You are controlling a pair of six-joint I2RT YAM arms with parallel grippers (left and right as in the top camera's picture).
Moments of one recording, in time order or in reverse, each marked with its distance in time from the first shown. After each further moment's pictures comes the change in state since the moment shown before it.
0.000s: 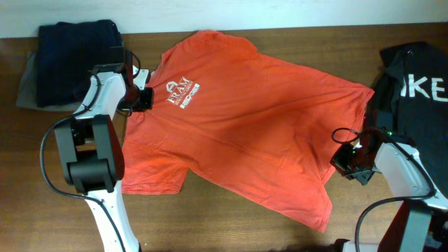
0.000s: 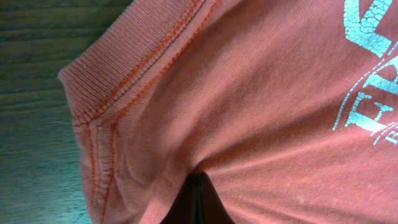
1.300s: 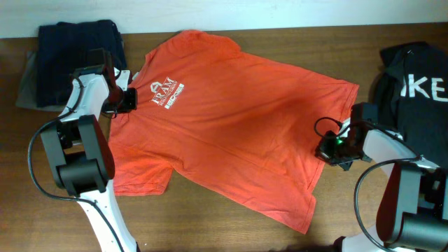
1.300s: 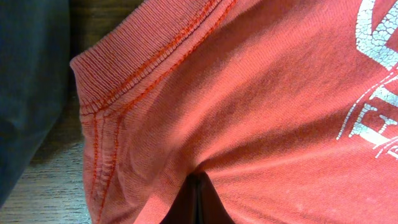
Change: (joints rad) left arm 0.095 0.000 0.000 0.005 -0.015 0.000; right arm 0.042 0.215 0.038 0.200 -0.205 -0.050
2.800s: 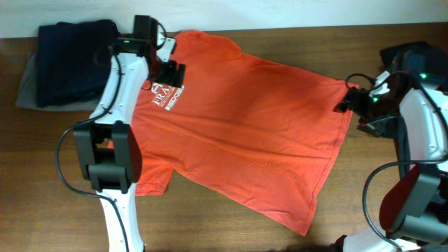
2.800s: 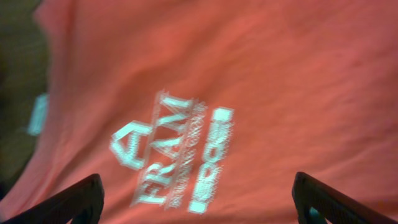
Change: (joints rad) left arm -0.272 0.005 0.306 -0.104 0.022 0.012; right arm -0.064 0.050 0.593 -0.488 -0.012 -0.144
